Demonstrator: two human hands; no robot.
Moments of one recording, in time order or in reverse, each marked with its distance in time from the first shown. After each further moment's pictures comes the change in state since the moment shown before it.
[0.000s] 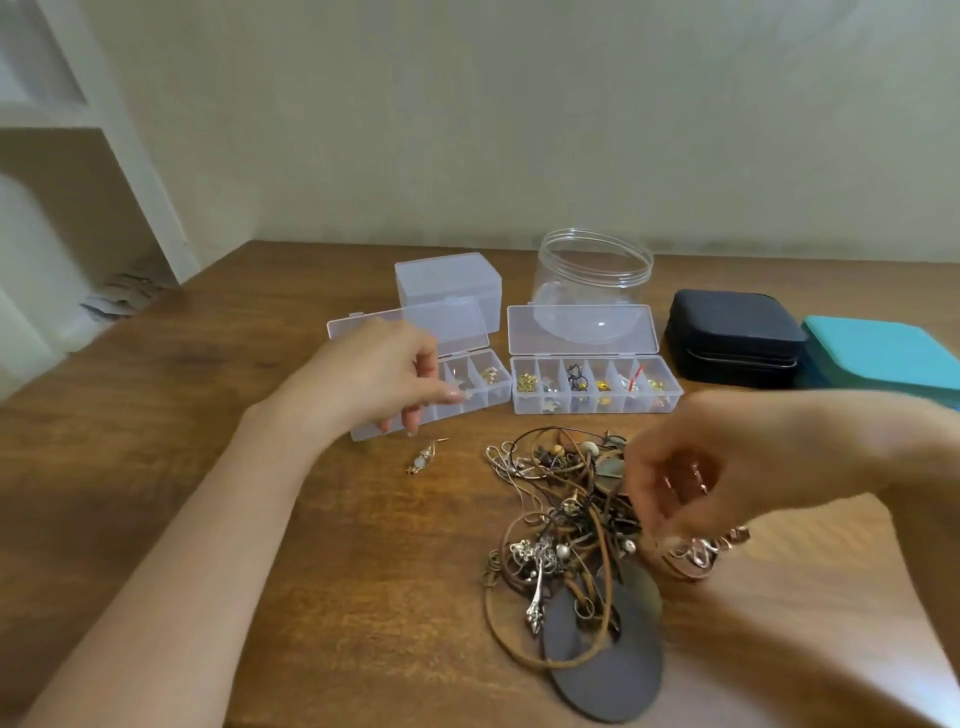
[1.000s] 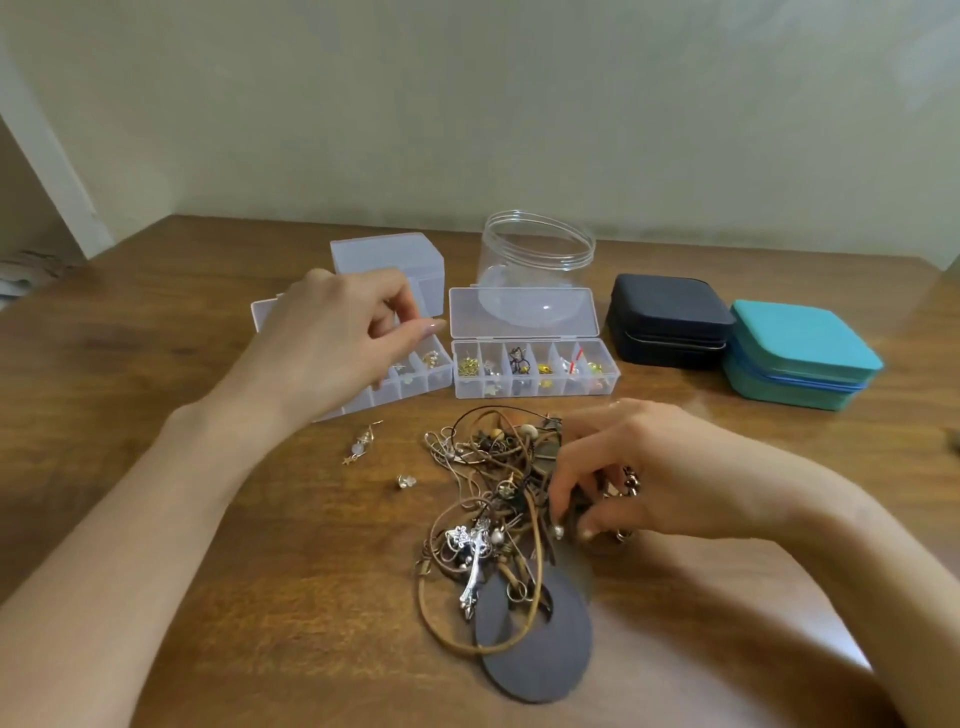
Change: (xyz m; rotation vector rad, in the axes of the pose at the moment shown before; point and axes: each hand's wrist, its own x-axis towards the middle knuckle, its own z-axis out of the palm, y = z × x) left_hand -0.007 0.023 0.008 -0.113 0.405 0.276; right_hand 0.005 0.029 0.033 -0.281 0.370 -0.170
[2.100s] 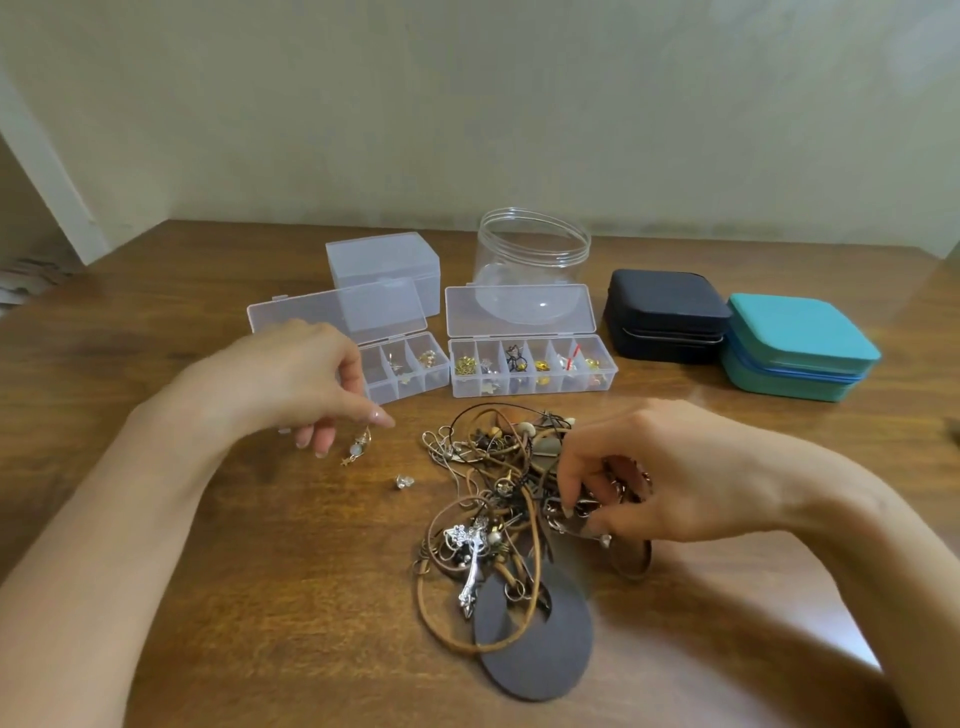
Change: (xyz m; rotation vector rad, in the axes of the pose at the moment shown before) left_hand 0.000 -0.013 -0.011 0.191 -0.635 -0.381; right_hand -0.007 -0.009 -0.007 0.020 -0.080 0.105
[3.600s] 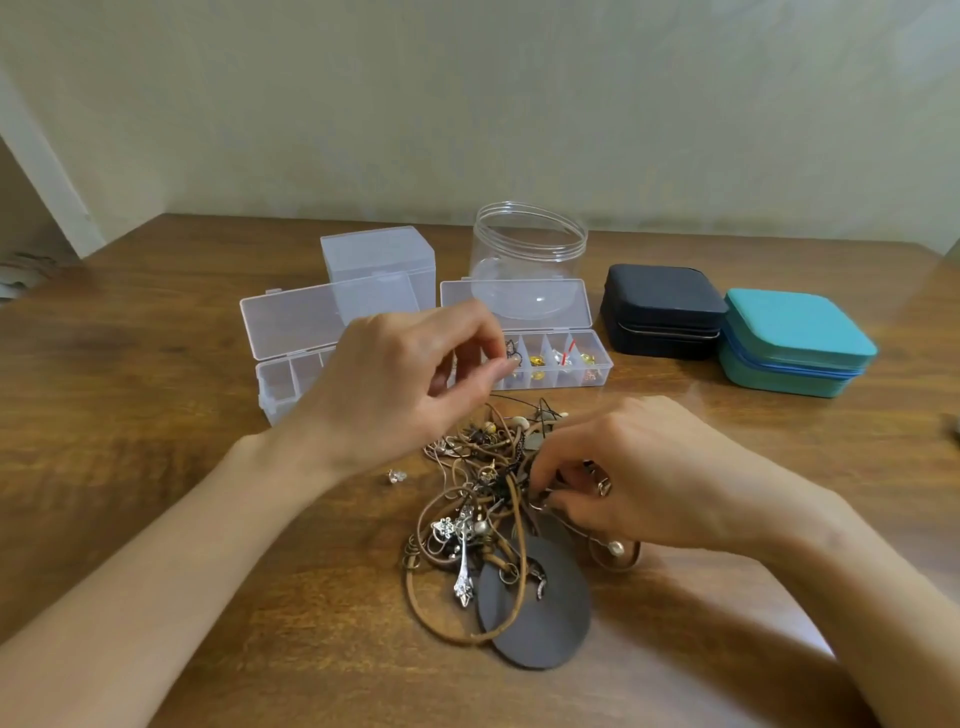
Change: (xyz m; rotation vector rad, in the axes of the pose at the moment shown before) left_hand 0.000 0.041 0.038 -0.207 0.721 0.849; right_hand 0.006 -0.015 0.012 -0.173 0.142 0.011
